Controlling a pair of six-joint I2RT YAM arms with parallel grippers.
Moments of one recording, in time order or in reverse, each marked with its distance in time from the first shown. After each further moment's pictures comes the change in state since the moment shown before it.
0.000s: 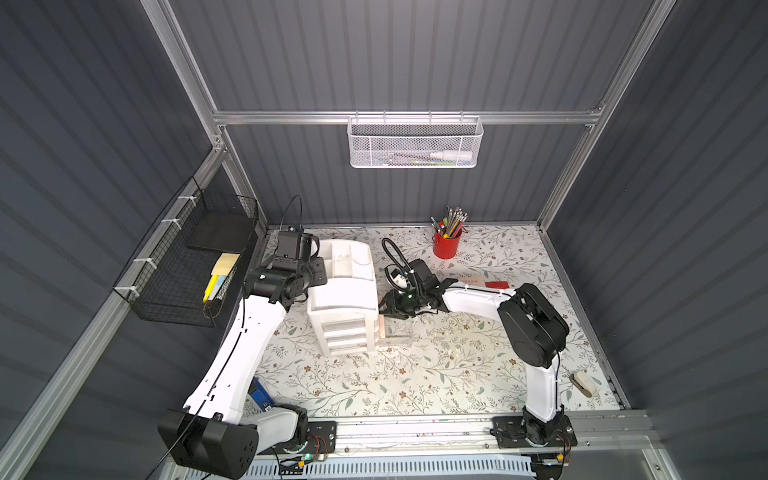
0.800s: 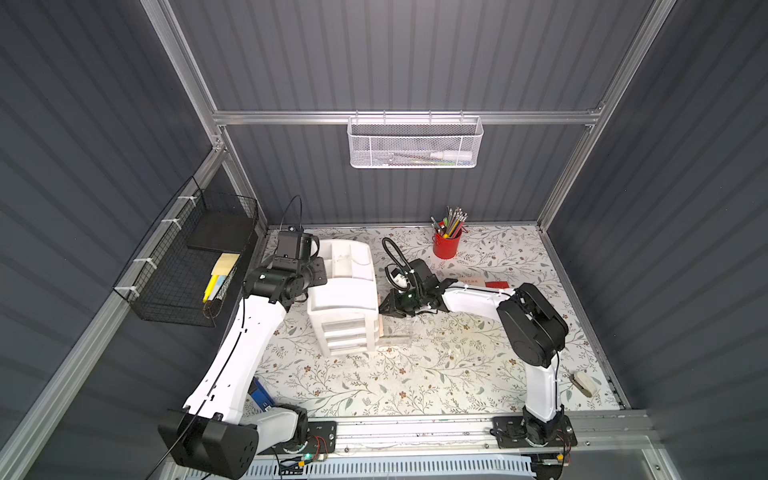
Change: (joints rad) left arm 0.000 0.000 0.000 0.000 0.000 0.000; right arm -0.006 0.006 0.000 0.014 0.008 0.002
